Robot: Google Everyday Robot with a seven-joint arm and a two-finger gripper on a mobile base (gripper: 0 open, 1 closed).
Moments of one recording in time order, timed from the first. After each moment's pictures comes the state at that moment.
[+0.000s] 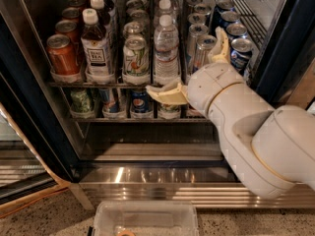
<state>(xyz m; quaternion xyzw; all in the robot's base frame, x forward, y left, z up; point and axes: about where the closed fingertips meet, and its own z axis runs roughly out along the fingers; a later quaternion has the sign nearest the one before) 0.524 -0.053 0.991 -0.32 0.61 -0.02 0.72</state>
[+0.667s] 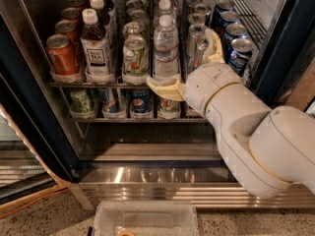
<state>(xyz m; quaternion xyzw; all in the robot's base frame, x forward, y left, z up) 0.524 -0.051 0.993 -0.31 0.61 -0.02 0.73</state>
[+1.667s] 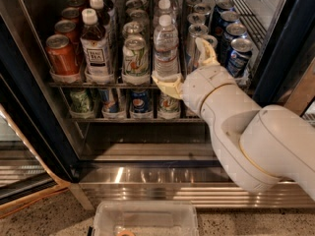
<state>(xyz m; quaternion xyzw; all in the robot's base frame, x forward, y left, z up) 0.538 -0.056 0.977 -0.29 0.63 -0.02 0.72</state>
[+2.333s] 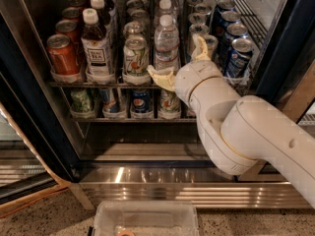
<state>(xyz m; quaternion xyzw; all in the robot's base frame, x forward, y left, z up) 0.576 -0.051 0.966 -0.27 0.64 -0.03 0.72</state>
